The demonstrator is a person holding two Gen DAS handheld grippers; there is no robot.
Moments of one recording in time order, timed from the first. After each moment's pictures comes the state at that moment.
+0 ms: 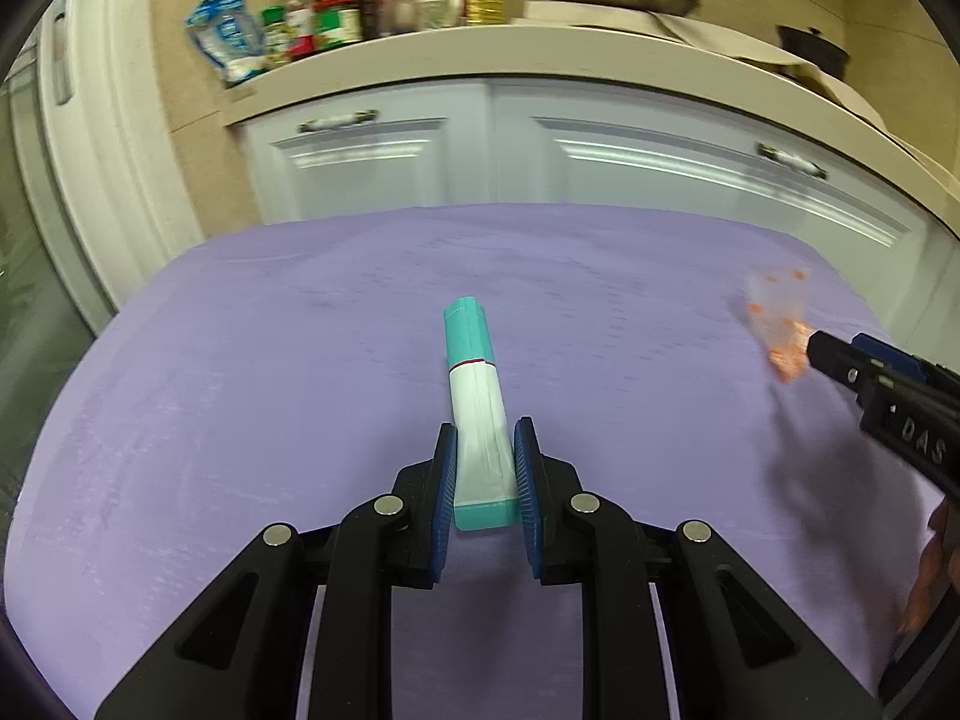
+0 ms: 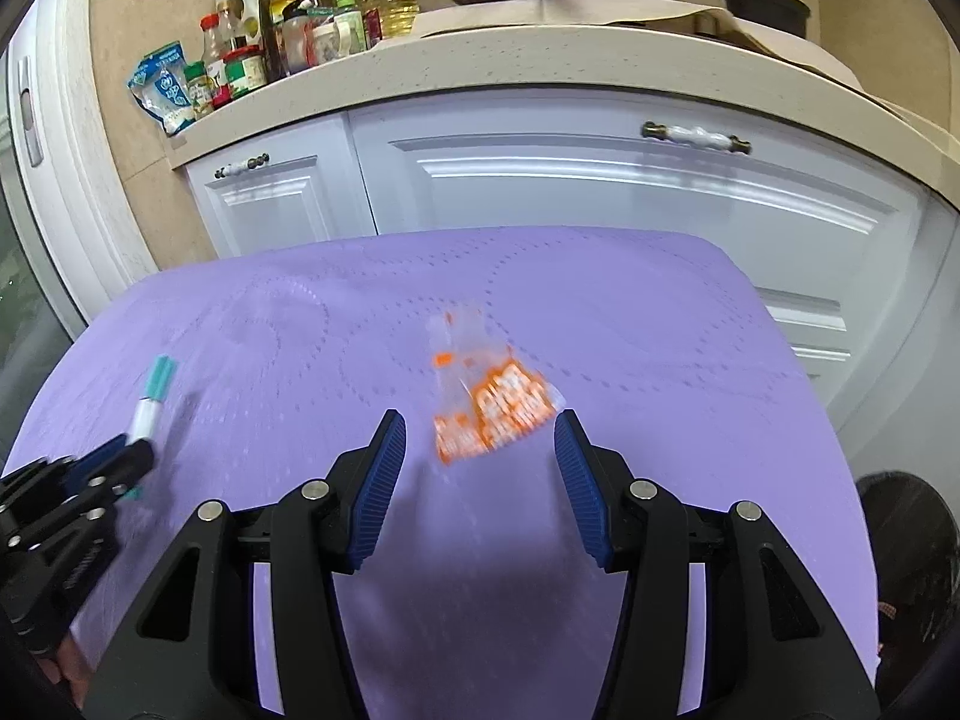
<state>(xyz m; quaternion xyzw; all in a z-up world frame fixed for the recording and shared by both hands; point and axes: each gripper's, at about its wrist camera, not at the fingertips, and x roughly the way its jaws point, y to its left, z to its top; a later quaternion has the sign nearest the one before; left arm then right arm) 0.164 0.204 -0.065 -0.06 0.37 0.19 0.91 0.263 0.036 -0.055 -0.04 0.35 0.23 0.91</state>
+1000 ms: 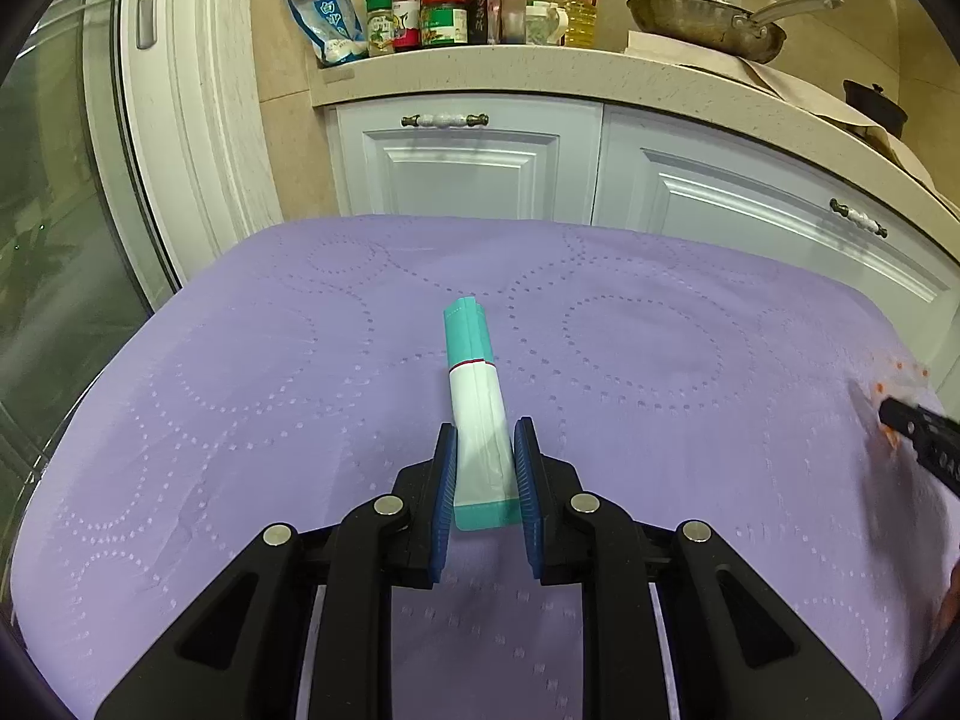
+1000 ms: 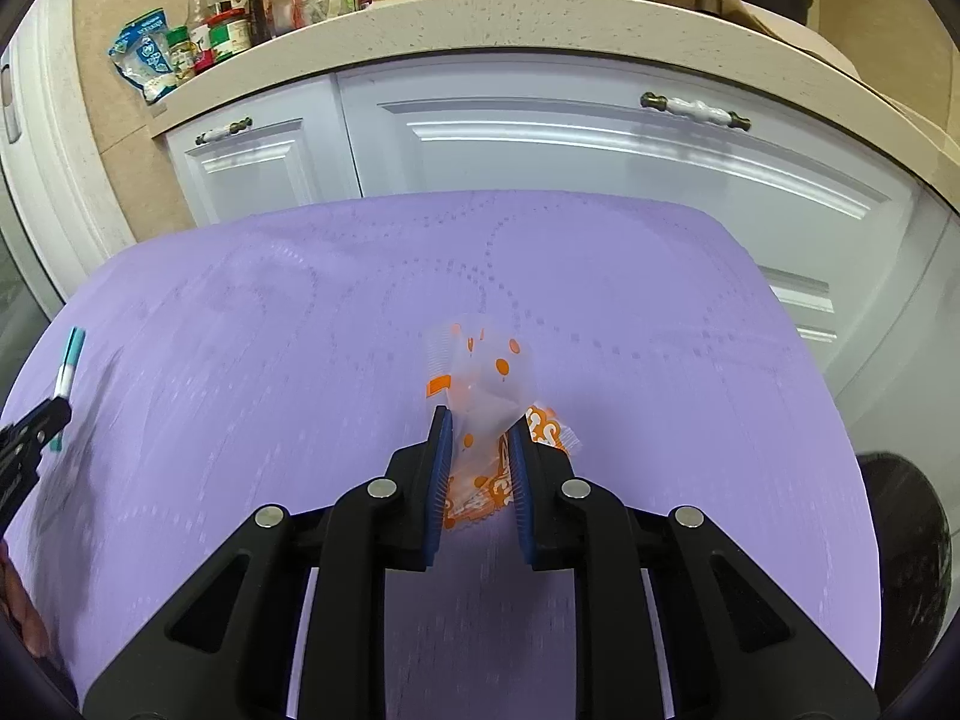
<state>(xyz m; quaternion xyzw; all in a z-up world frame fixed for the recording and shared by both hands) 0.127 0.269 -0.060 -0.09 0.35 0.24 0.90 0.253 0.042 -0.062 -0.06 0.38 0.20 0.90</state>
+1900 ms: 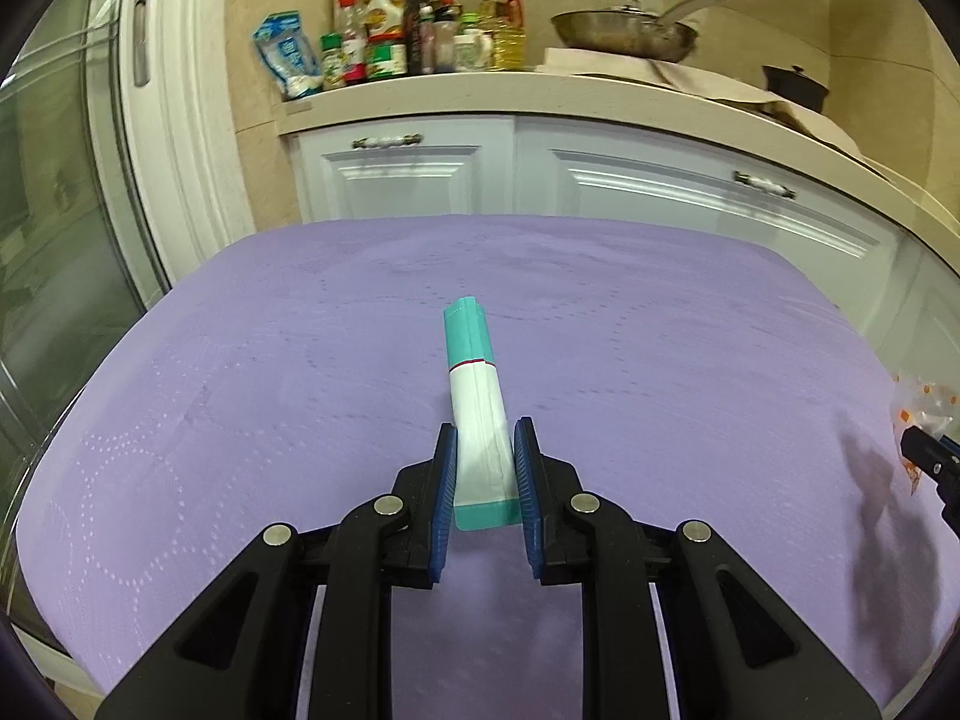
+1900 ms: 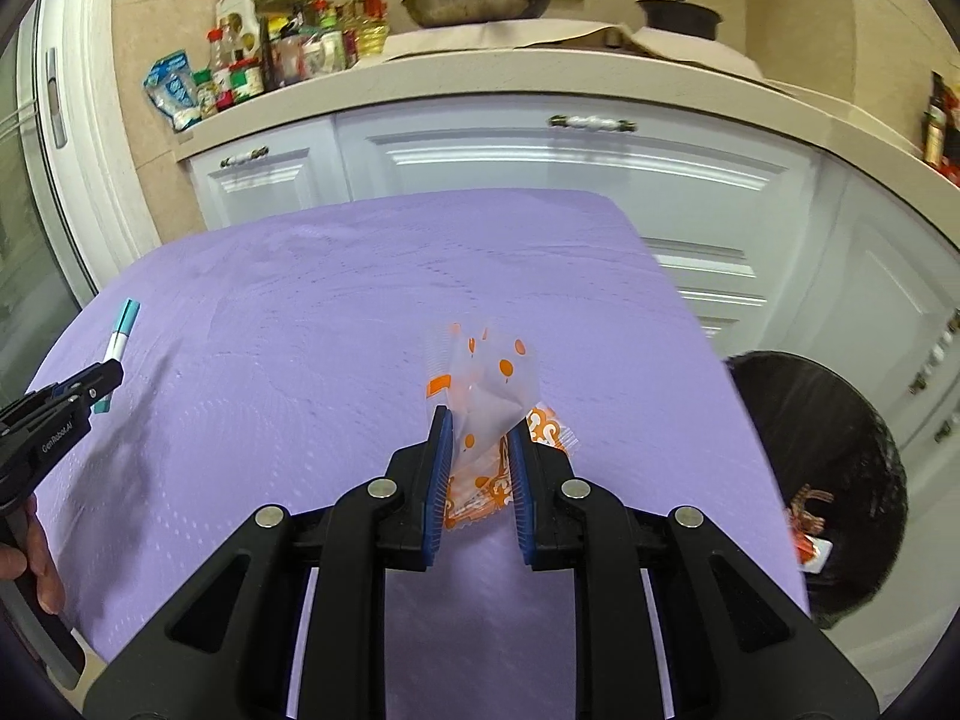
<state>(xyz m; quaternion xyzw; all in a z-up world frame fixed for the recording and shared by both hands) 0.066 0.181 -0.049 -0.06 0.33 0.19 0.92 0.121 -0.060 -0.042 -0.03 0.34 0.18 0.92</state>
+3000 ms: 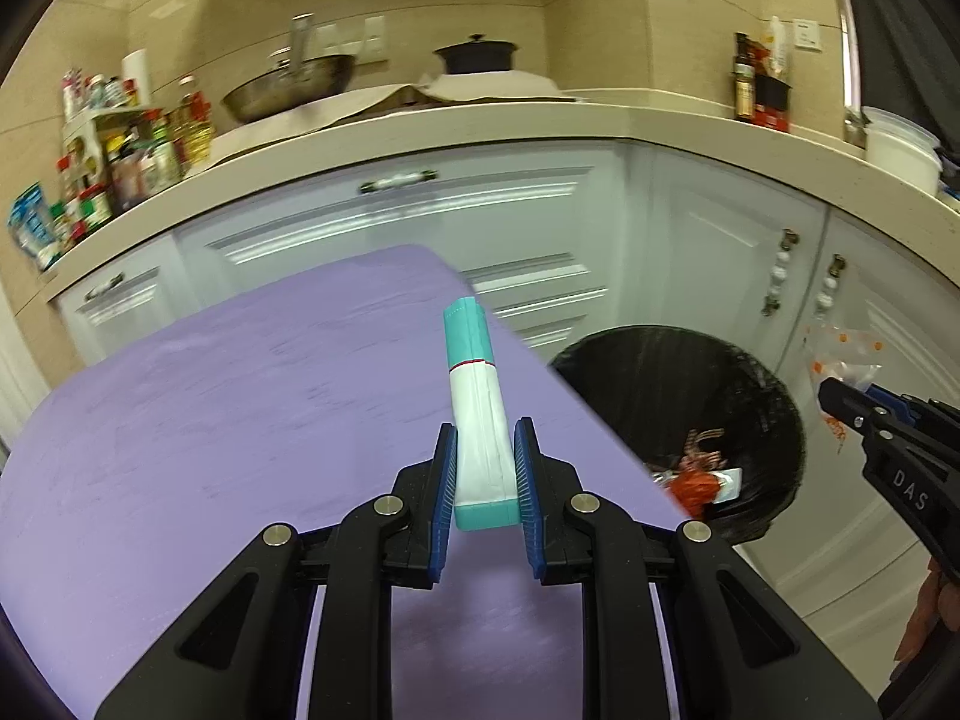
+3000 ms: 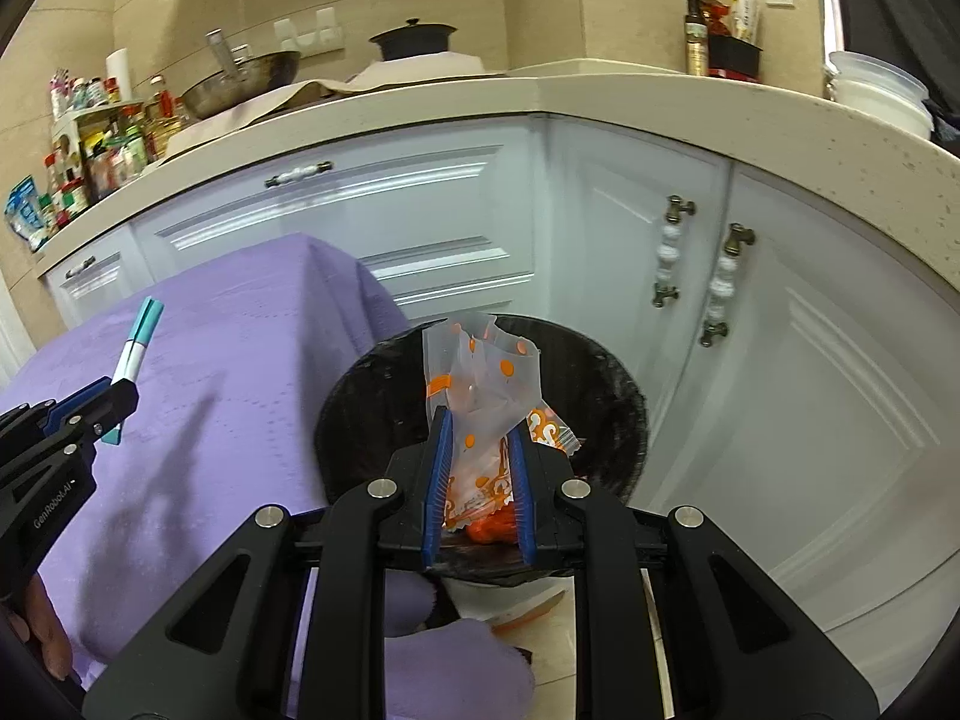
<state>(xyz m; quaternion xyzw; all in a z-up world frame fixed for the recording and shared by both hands) 0.107 -0.090 -0.035 0.05 0.30 -0.04 0.95 0.093 -0.295 -0.051 0.04 0.30 0.00 0.95</state>
